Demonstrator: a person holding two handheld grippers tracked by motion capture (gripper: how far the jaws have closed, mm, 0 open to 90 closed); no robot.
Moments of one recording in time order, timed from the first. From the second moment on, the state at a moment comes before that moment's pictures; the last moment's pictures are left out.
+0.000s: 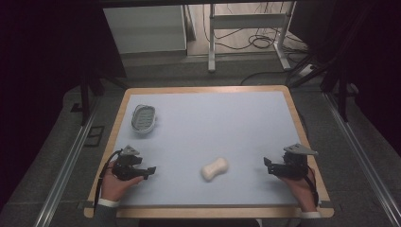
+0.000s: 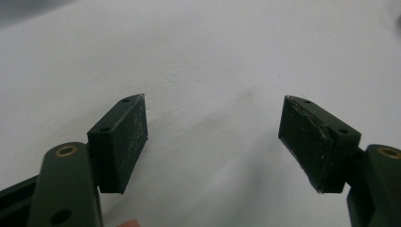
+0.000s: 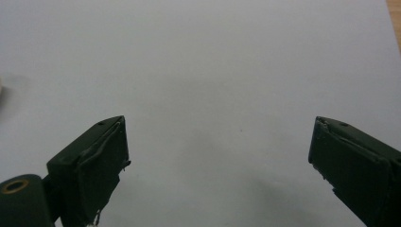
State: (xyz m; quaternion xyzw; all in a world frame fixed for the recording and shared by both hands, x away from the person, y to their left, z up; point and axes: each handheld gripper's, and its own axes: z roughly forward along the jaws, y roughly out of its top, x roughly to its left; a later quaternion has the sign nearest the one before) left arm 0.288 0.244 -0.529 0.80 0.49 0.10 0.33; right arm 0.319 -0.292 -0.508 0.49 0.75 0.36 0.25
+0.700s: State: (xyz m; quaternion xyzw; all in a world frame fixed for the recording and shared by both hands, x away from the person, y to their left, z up) left arm 0.279 0.236 -0.516 0.80 0.48 0.14 0.34; right arm 0.314 -0.303 -0.497 0.49 0.74 0.37 0.26
